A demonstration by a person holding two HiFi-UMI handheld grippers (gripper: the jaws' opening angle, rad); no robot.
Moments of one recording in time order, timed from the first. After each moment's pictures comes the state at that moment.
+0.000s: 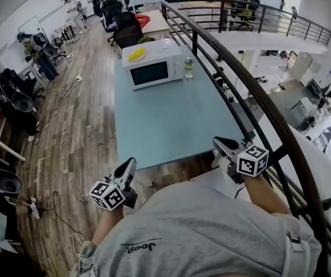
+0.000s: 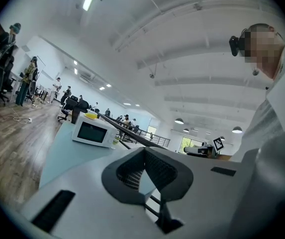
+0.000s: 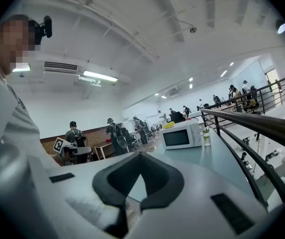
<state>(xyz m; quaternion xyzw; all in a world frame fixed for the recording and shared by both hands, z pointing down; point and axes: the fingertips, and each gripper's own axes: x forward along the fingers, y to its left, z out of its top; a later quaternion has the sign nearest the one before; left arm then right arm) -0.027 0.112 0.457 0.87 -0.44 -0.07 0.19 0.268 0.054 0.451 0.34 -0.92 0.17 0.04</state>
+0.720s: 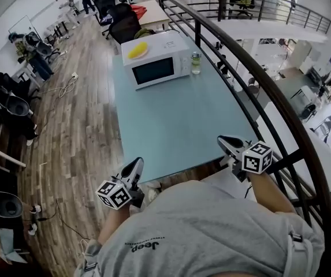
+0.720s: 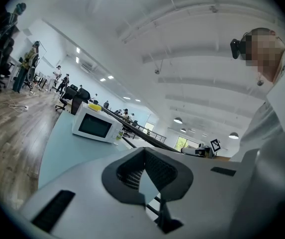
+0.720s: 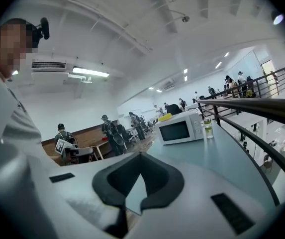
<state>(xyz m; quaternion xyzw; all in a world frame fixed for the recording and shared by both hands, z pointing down) -0.064 0.022 0.497 0.88 -0.41 -0.06 0.24 0.224 -0.026 0.490 0.35 -0.91 0.21 0.06</state>
